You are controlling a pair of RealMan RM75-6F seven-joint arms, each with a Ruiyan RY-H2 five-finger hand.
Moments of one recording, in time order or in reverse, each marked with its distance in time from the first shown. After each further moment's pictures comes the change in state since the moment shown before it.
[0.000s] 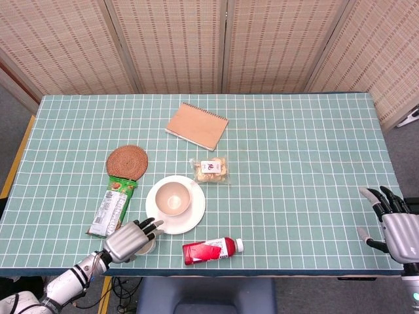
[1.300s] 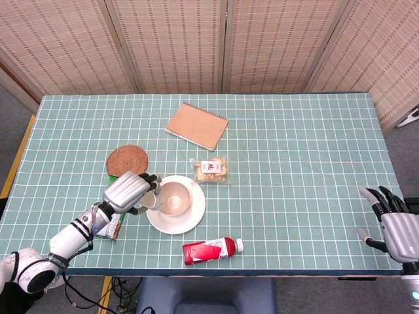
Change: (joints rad) left arm -0.191 0.127 -0.241 0.003 -0.223 -0.104 -0.276; right arm 0.004 -0.007 0.001 0.008 0.006 -0.010 0.001
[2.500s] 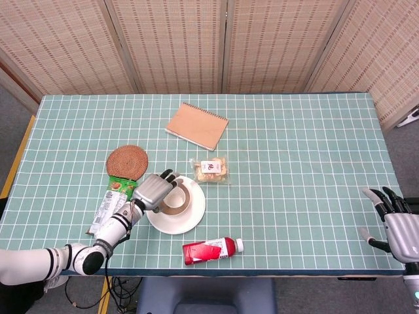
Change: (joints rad) left arm -0.206 -0.290 0.081 0.166 -0.502 0.003 0.387; right arm -0.002 -0.003 0.000 0.024 0.010 -0.004 0.026
